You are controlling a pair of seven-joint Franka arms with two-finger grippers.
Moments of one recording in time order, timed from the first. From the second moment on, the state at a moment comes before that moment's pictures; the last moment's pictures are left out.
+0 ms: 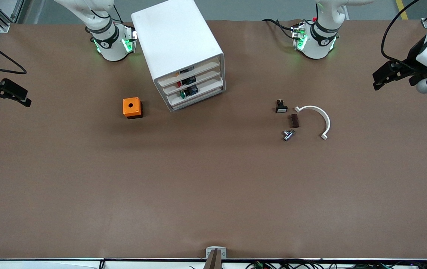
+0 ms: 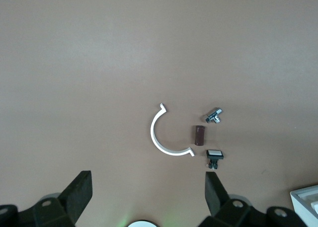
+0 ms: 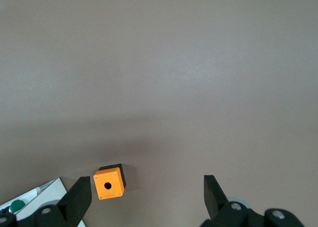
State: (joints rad) left arm -0.03 -0.06 -0.12 -1.56 0.05 1.47 -0.21; right arm -0.22 -0.04 0.16 -1.63 0.03 1.62 0.00
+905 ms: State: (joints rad) left arm -0.03 -0.06 -0.12 -1.56 0.04 1.47 -0.21; right arm -0.22 -0.04 0.16 -1.63 0.03 1.62 0.00
